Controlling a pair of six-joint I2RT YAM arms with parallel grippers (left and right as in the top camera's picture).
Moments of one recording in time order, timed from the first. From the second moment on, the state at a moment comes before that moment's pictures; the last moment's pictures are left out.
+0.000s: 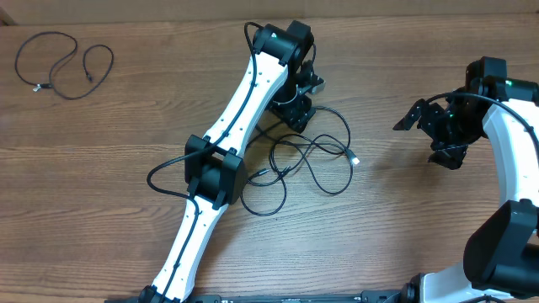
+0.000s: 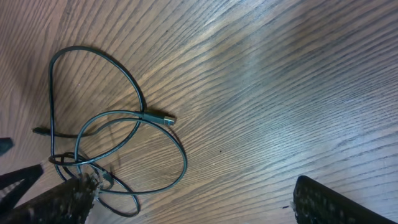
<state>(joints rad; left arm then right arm) -0.51 2.63 2.71 -1.66 0.21 0.29 -0.22 1.71 1.43 -1.23 -0.33 0.41</state>
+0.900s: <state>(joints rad) -0.49 2.63 2.60 -1.65 0.29 0.30 -0.22 1.71 1.43 -1.23 -0.33 0.41</state>
